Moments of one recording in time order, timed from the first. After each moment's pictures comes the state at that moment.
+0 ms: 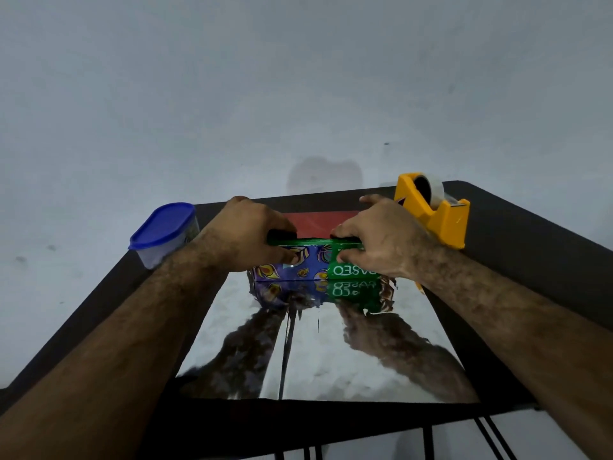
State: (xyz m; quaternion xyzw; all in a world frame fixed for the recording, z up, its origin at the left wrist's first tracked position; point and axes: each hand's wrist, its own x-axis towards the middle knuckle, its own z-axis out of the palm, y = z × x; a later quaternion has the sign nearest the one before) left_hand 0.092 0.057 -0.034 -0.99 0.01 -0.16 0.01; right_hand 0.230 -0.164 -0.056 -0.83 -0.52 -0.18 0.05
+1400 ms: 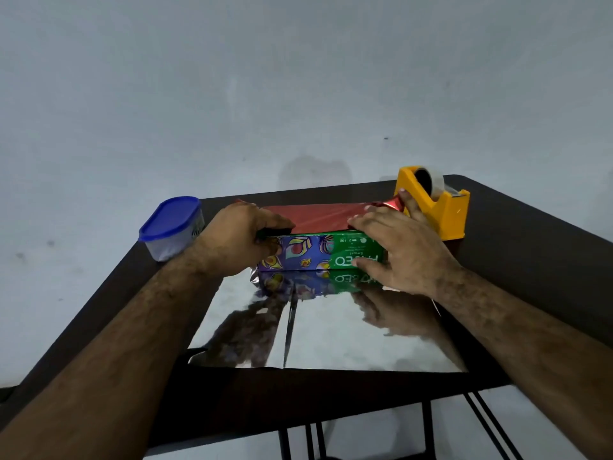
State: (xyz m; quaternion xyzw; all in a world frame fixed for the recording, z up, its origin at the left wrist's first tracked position) left_hand 0.075 0.095 -0.064 -0.97 0.03 -0.22 -0.11; right_hand 0.227 -0.191 -0.112 -0.77 -0.51 -0.36 0.12
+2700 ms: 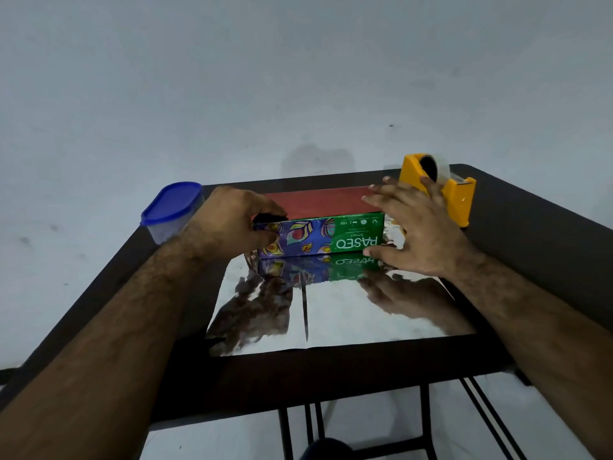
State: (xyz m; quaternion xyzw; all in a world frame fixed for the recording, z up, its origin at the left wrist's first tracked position) left_hand 0.062 0.094 -0.058 -0.97 0.03 -0.22 -0.08; right_hand 0.246 -0.205 -0.113 -0.78 -0.51 -0.31 0.18
